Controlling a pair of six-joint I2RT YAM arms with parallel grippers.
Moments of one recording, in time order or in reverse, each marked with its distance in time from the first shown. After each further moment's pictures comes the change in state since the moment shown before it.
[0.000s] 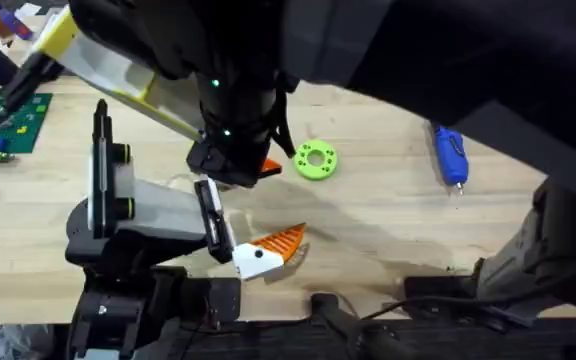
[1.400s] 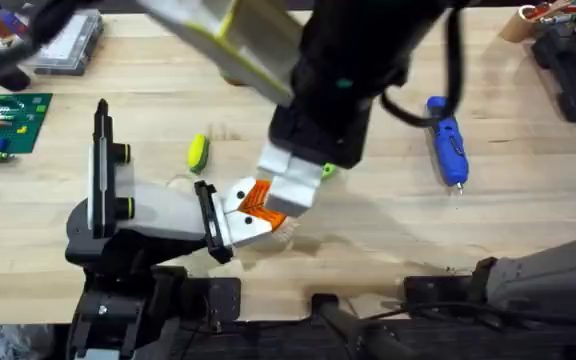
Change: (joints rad) left arm 0.000 0.000 0.000 0.000 0.003 -0.002; right arm -0.080 -0.210 -0.001 -0.203 0.004 -0.073
